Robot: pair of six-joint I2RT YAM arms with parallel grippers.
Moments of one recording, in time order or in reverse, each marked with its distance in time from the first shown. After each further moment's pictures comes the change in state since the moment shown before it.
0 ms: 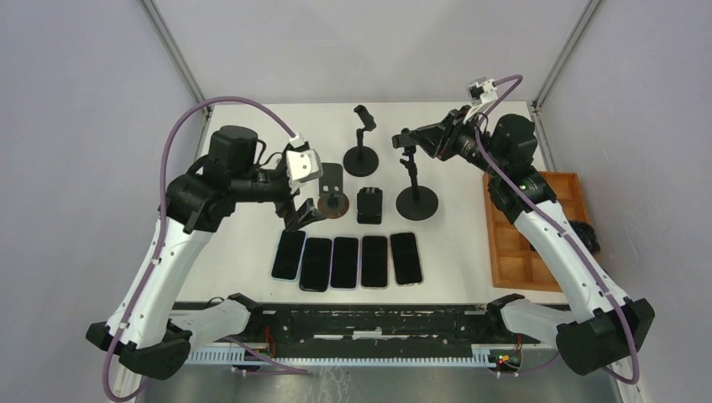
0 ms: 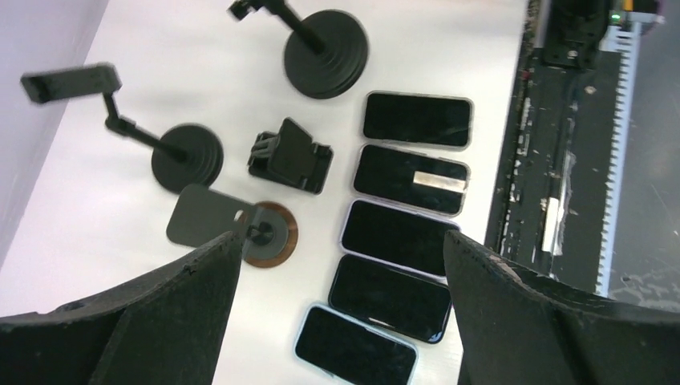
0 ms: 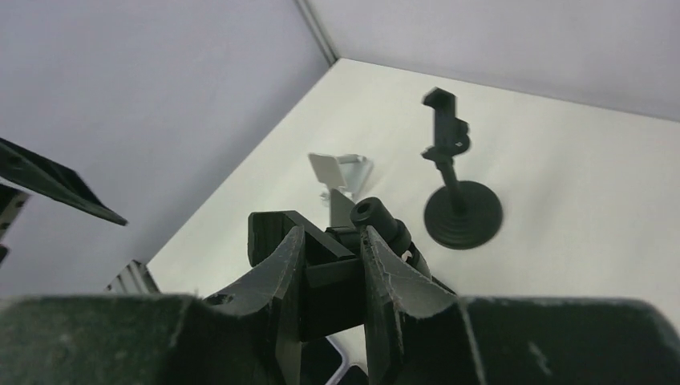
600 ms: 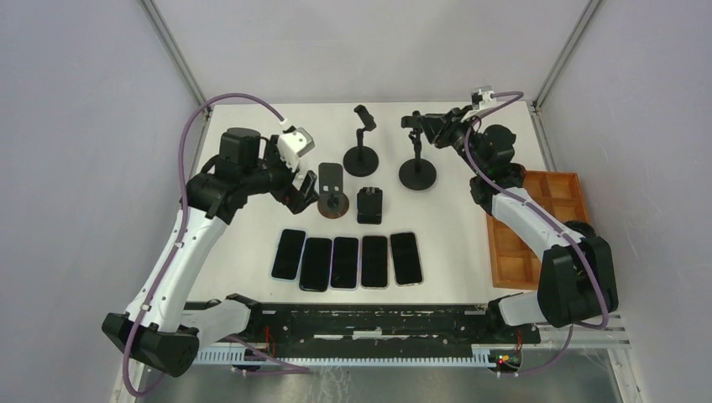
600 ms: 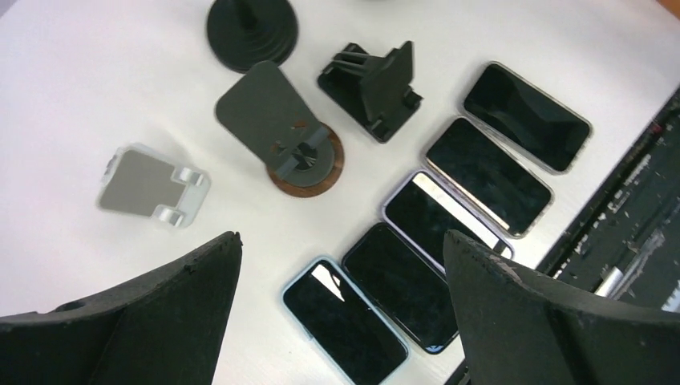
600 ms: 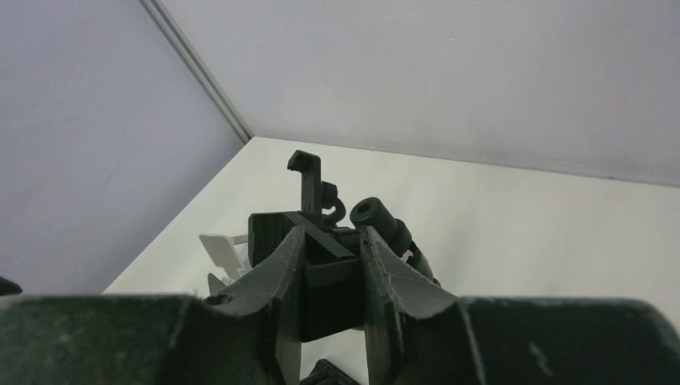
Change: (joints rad) left arm 0.118 0.031 -0.214 0.217 -0.264 -0.296; right arm -0.095 0.257 -0.237 0.628 0.143 -0.013
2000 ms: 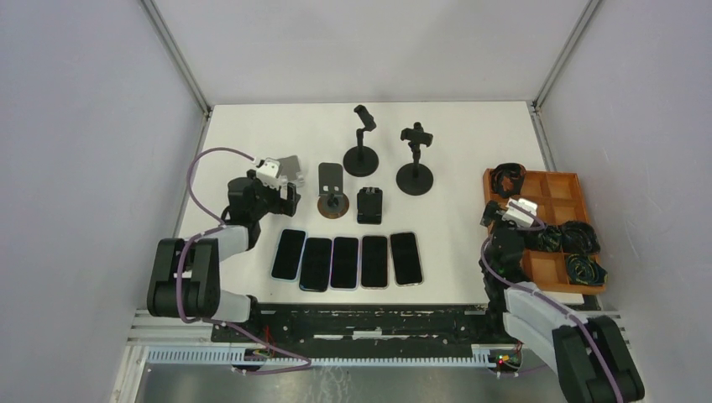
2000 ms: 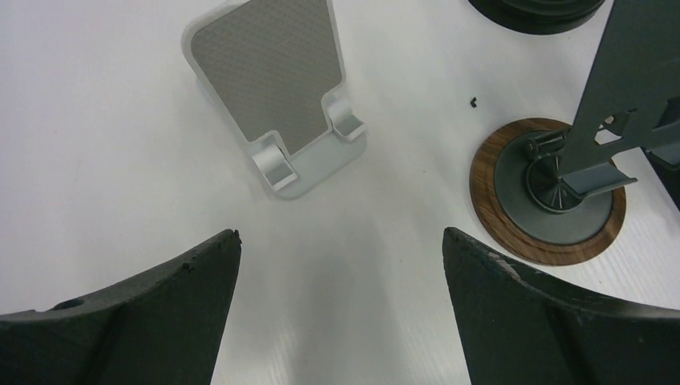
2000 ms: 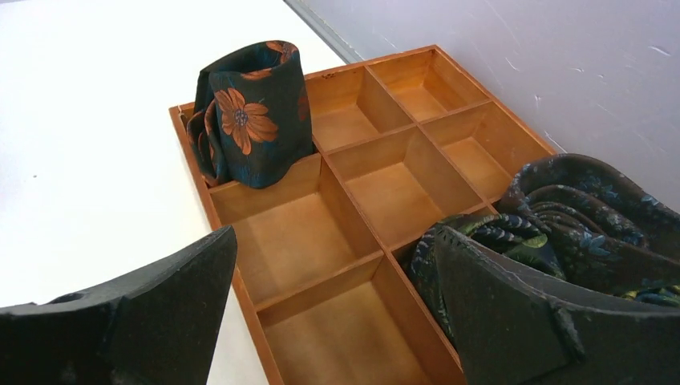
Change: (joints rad) left arm 0.341 0.290 -0.814 1.326 -0.079 -0.177; right arm -0.007 -0.547 -0.929 0.168 1.126 -0.439
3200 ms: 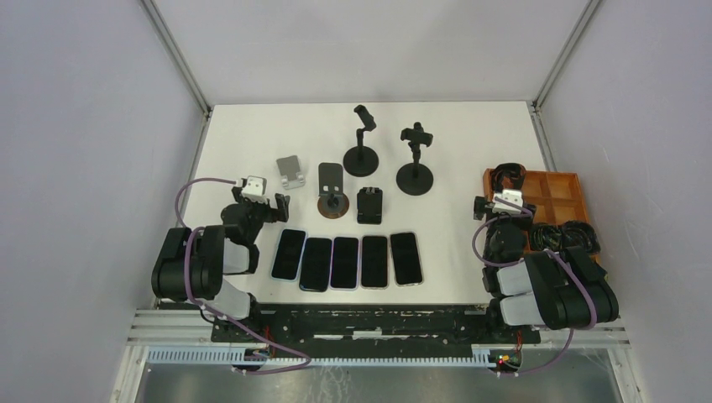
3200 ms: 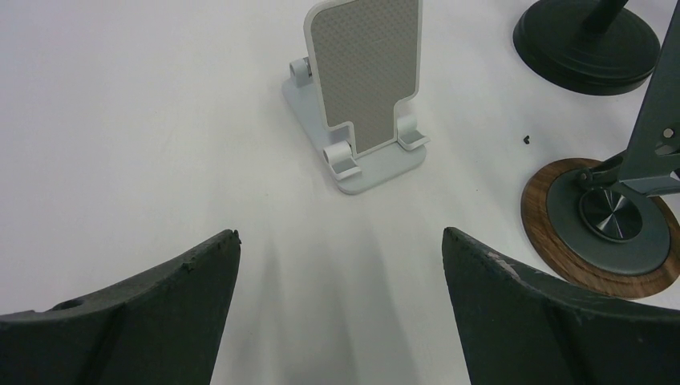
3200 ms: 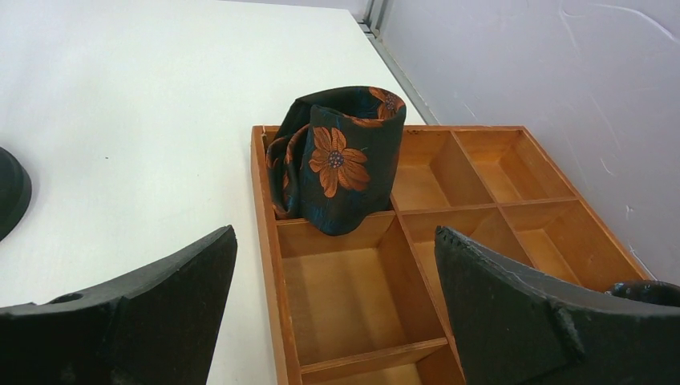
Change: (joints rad) left arm 0.070 0.136 -0.269 0.679 -0.079 -0.109; right arm -0.120 0.528 -0.001 0.647 -0.371 -0.194
